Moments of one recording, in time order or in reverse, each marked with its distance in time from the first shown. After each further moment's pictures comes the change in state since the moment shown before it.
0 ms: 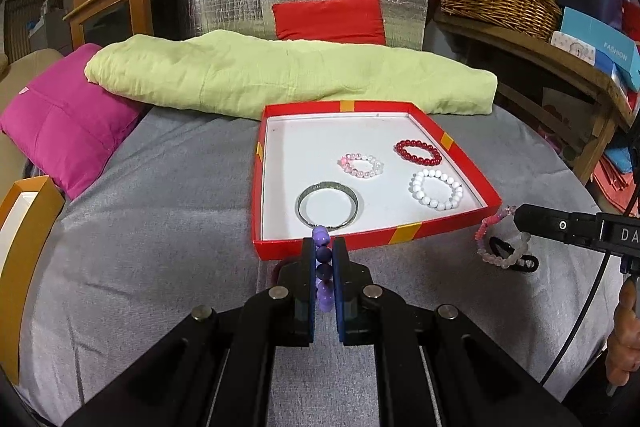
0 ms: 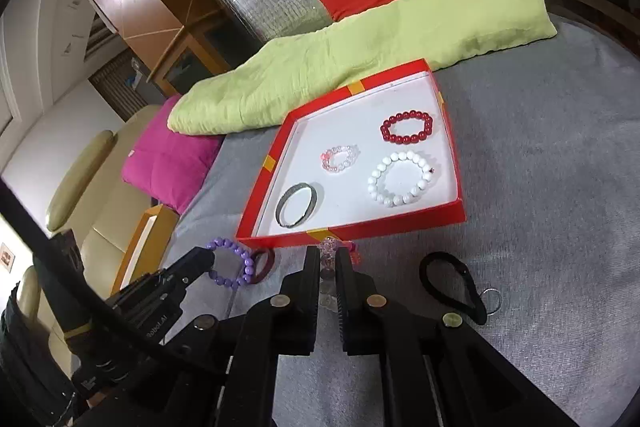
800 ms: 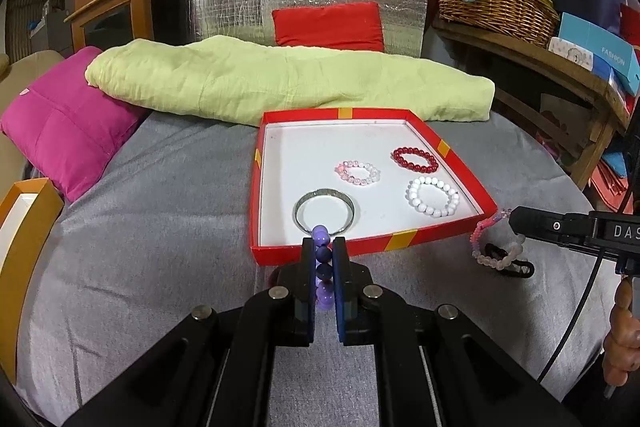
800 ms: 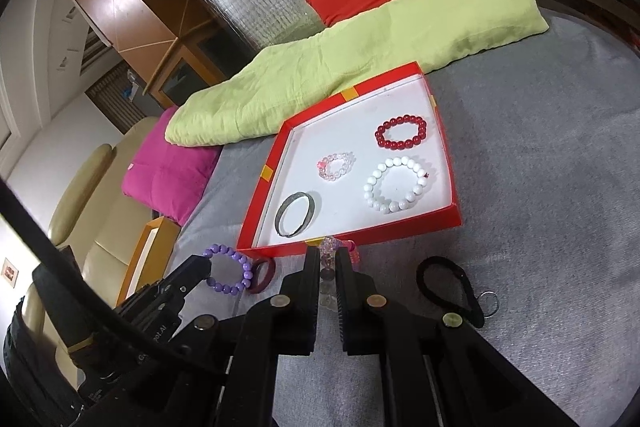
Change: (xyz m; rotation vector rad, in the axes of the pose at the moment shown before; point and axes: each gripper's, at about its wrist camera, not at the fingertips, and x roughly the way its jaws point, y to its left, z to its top) left arm -0.001 -0.001 0.001 -0.008 -0.010 -0.009; right arm -0.001 -0.004 0.002 0.040 -0.006 0.002
